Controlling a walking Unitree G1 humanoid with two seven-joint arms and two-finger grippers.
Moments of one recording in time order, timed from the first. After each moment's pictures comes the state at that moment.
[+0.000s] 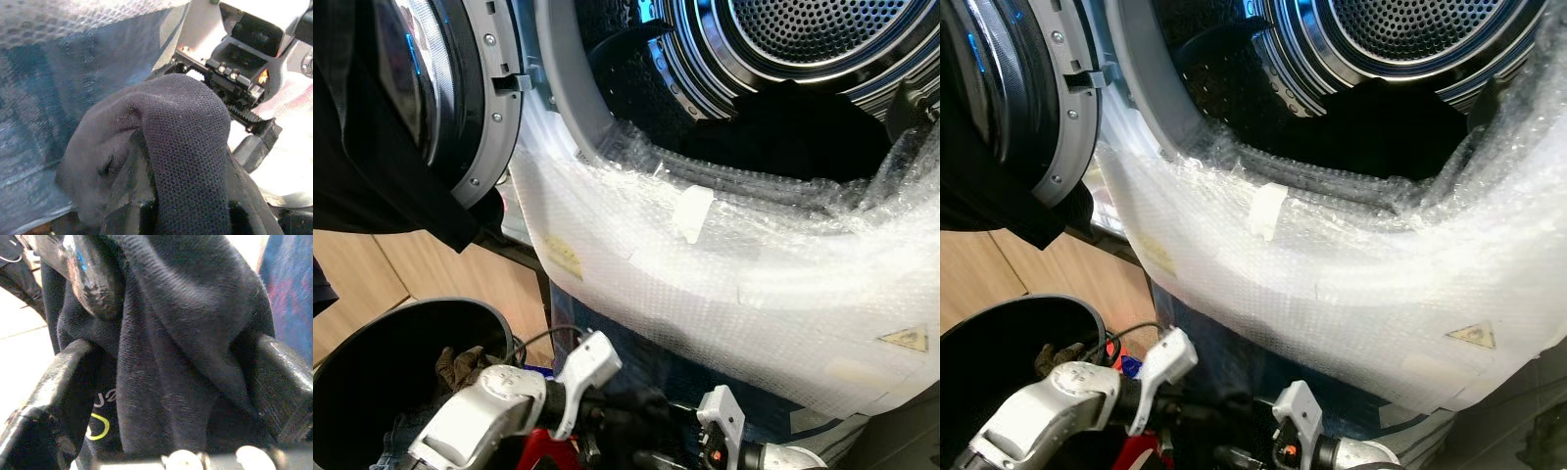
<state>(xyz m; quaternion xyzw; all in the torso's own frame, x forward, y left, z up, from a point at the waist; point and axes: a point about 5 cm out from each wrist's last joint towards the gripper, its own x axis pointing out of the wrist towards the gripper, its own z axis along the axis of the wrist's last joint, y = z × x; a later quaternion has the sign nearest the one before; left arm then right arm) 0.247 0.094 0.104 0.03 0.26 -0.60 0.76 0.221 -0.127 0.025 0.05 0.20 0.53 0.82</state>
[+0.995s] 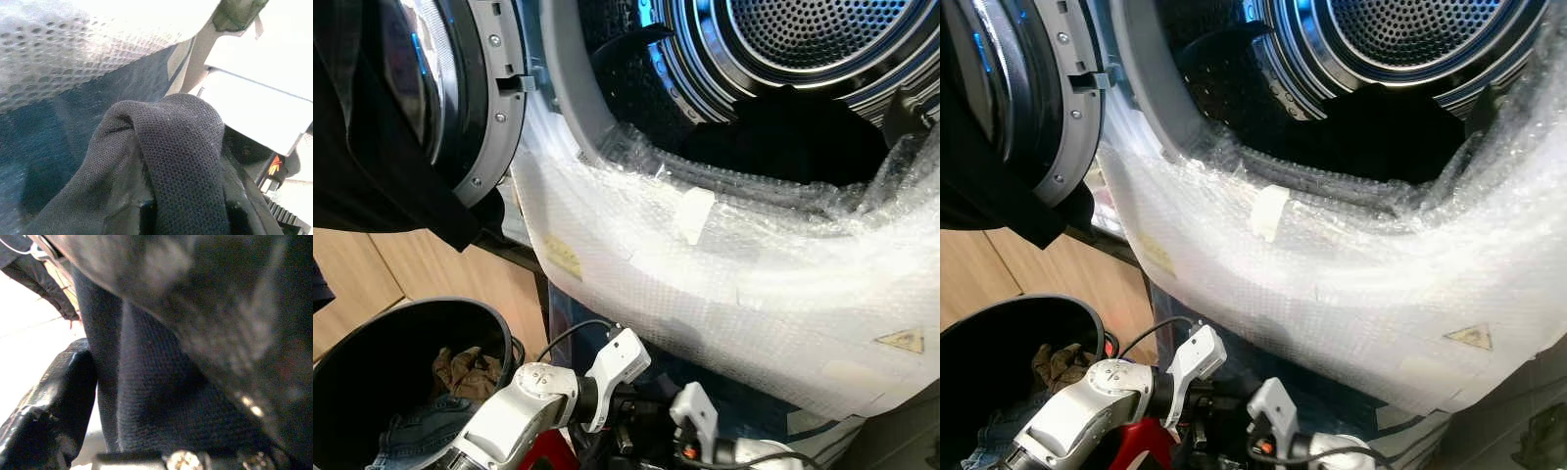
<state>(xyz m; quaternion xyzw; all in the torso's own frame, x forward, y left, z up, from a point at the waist) 0.260 0.063 0.104 0.03 0.20 -0.59 0.78 0.230 -0.091 0.019 0.07 0.24 0.54 0.80</state>
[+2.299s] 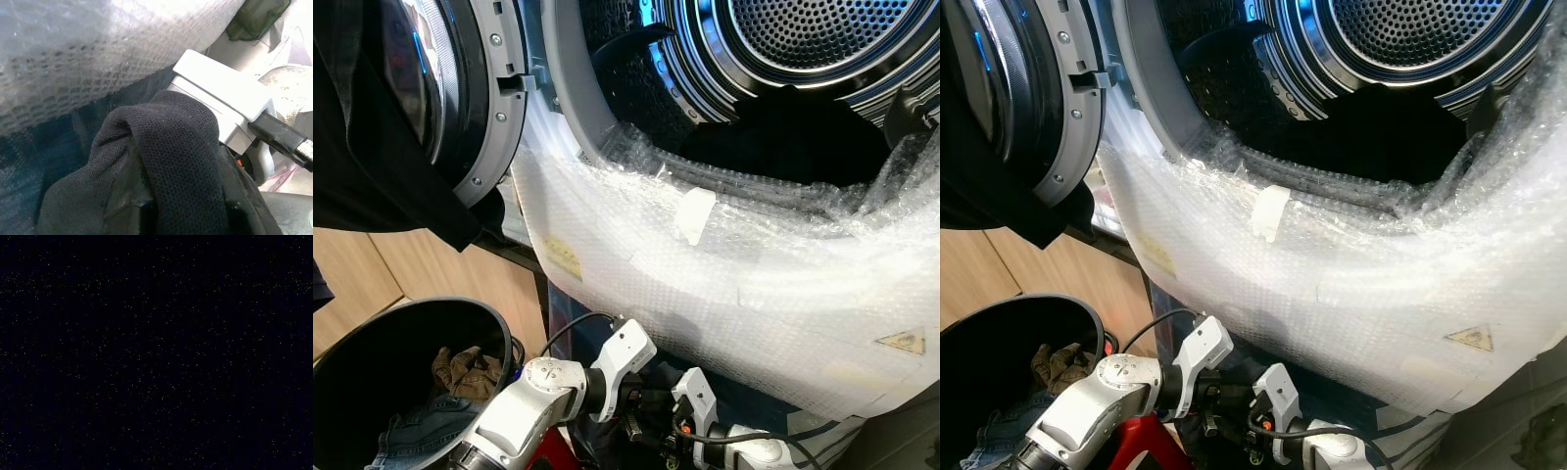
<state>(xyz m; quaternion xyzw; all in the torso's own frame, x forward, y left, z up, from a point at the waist) 0.268 0.055 0.109 0.03 0.19 -0.57 0.80 0.252 -0.104 0.007 0.06 0.24 0.46 0.85</state>
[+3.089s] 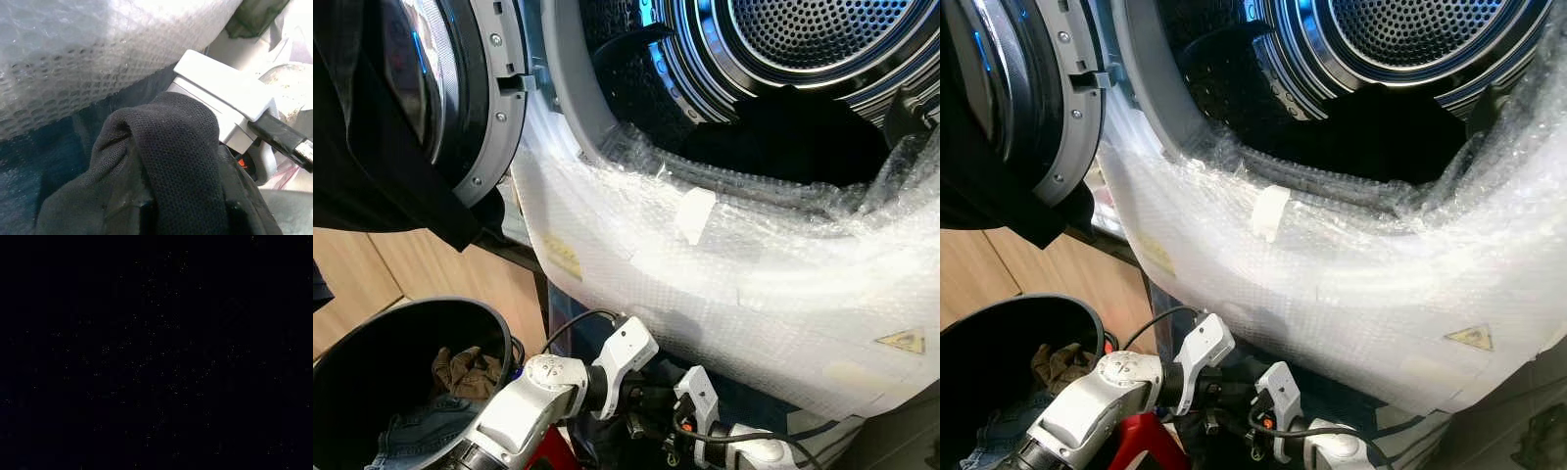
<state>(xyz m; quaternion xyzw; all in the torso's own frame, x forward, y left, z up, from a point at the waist) 0.268 0.057 0.110 0.04 0.19 -0.57 0.80 0.250 -0.097 0.008 0.06 0.23 0.48 0.84</state>
